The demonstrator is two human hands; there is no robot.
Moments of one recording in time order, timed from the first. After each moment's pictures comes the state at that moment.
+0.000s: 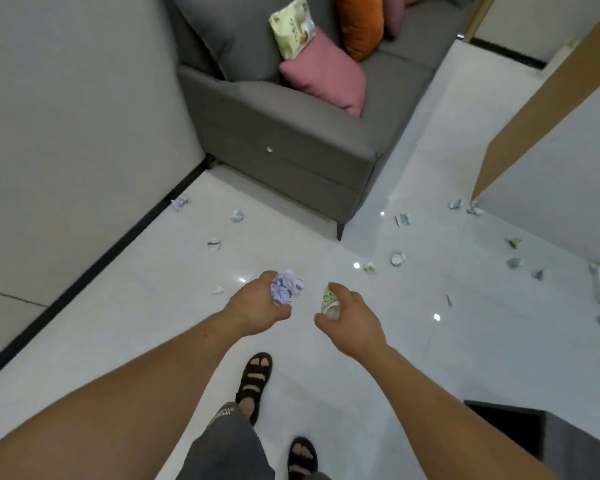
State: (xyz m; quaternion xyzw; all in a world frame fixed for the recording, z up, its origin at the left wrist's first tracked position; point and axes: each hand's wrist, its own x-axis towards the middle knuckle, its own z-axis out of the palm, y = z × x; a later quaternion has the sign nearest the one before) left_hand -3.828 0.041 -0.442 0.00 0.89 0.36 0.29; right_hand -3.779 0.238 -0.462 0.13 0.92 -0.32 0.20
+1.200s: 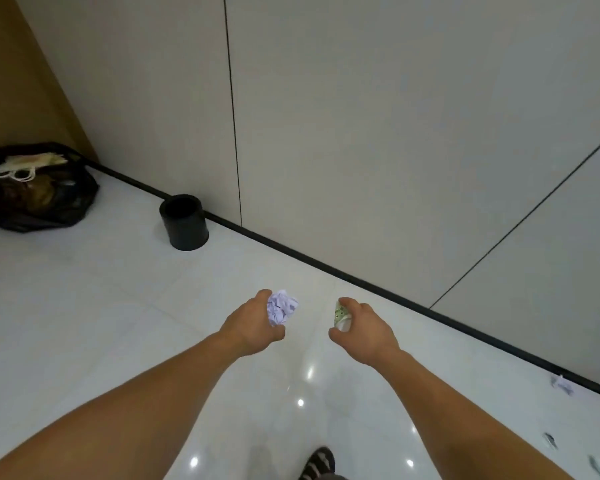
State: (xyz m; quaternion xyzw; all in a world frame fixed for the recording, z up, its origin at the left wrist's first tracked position) left_hand -3.067 -0.446 -0.358 -0.60 0.69 0.40 -0.10; right_hand -3.295 -0.400 -0.358 -0.59 0.76 -0.06 0.27
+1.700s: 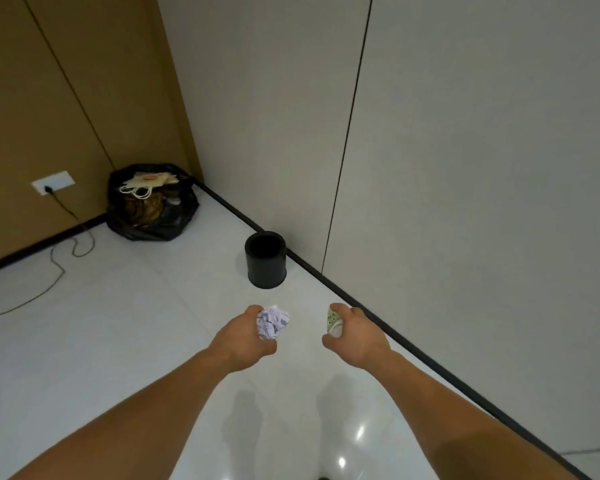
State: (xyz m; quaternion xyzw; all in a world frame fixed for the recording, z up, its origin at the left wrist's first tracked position) left_hand -2.897 -0.680 -0.351 -0.73 0.56 0.37 -0.13; right_hand -3.126 -0.731 -0.370 -0.72 0.63 -0.01 0.29
